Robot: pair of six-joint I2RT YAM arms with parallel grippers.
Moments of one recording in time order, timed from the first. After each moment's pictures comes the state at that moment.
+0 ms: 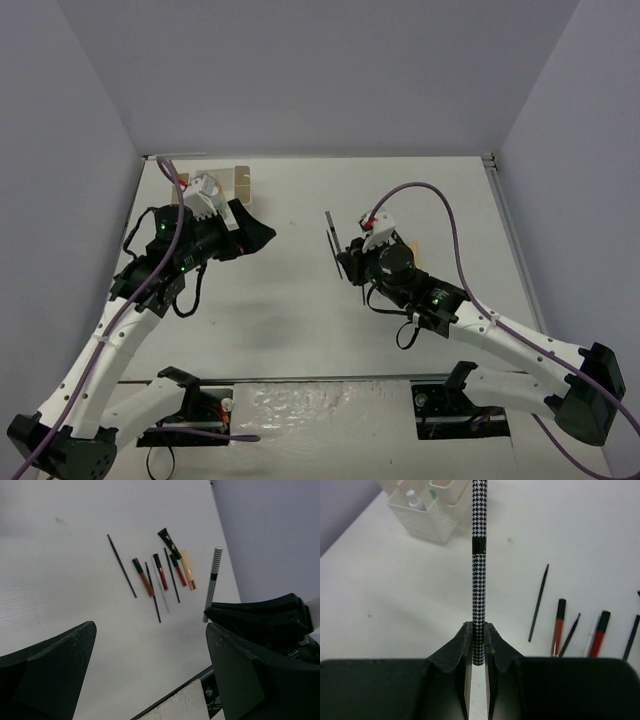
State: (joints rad) left arm -0.40 0.95 1.07 -0.47 0.25 -0.66; right arm 0.88 1.05 0.72 0.06 0.23 0.29
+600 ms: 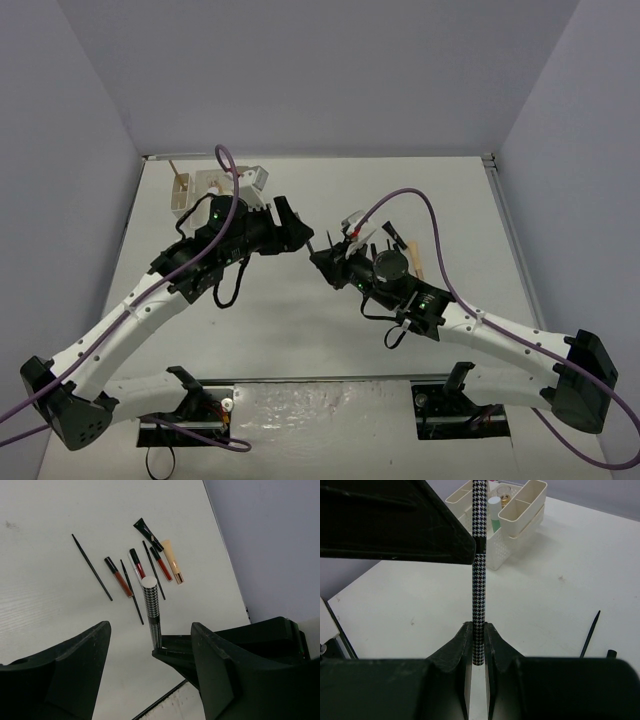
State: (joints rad) left arm -0.68 1.13 1.19 -0.44 0.04 -0.67; right arm 0.94 1.11 0.70 0.30 0.11 0.23
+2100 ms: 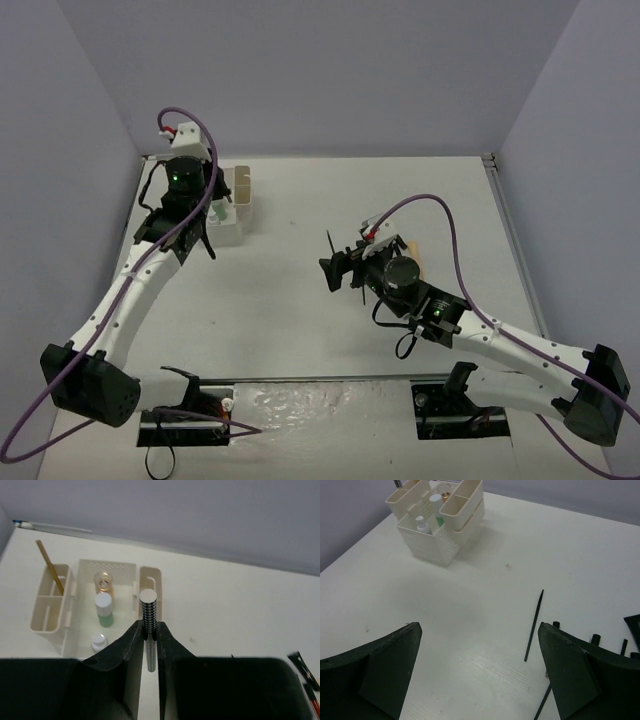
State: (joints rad) left arm -0.29 1.27 1.26 -0.23 -0.27 -0.28; right arm 0.94 1.00 0.66 0.17 0.33 0.21
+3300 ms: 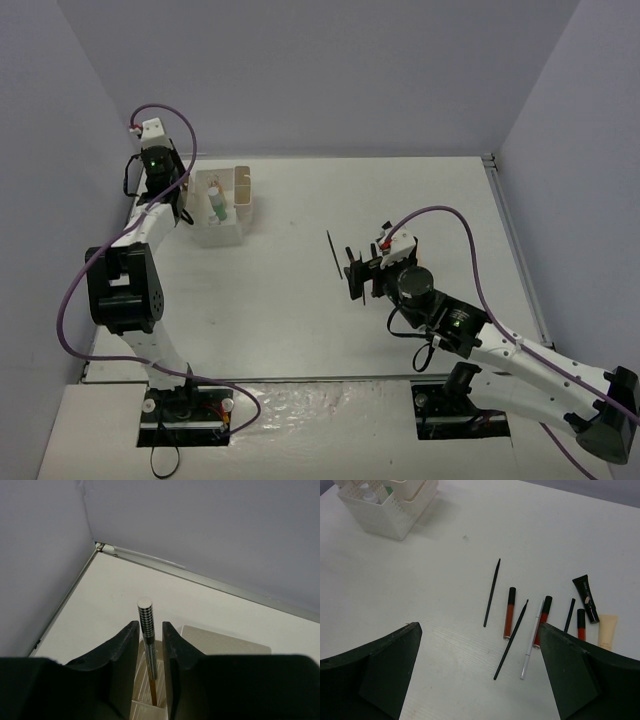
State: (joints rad) left arm 0.09 1.80 1.33 0.28 -0.19 -0.15; right arm 0.92 0.85 0.61 -0.03 0.43 0.18
